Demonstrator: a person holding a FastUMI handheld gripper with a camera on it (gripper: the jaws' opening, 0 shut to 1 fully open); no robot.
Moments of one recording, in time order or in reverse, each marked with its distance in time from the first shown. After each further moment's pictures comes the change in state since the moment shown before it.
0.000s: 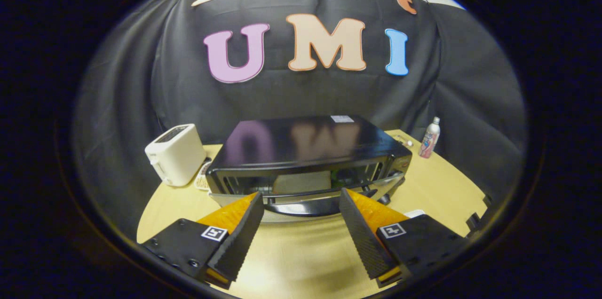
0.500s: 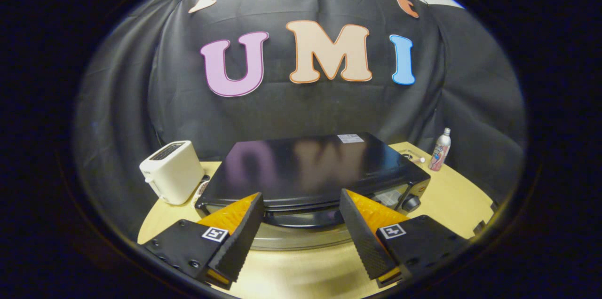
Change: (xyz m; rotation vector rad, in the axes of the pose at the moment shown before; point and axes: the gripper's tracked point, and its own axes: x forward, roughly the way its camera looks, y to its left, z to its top) arm 0.041 0.007 0.026 0.025 -0.045 0.017
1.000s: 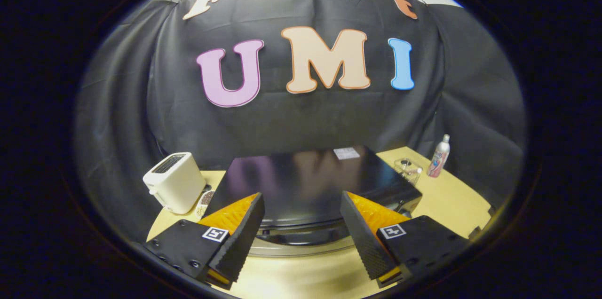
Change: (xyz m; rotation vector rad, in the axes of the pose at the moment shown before) arm -0.007 -0.015 0.056 -0.012 -0.034 0.012
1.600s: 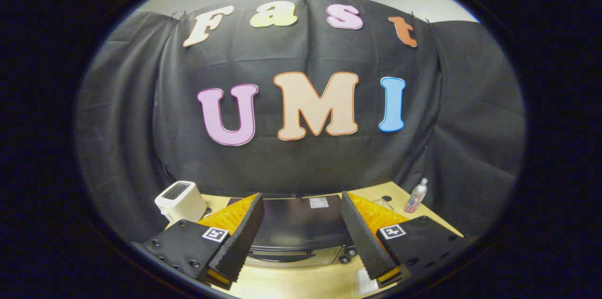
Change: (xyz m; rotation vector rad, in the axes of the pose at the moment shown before) arm -0.066 -0.055 0.131 0.001 -0.137 0.023
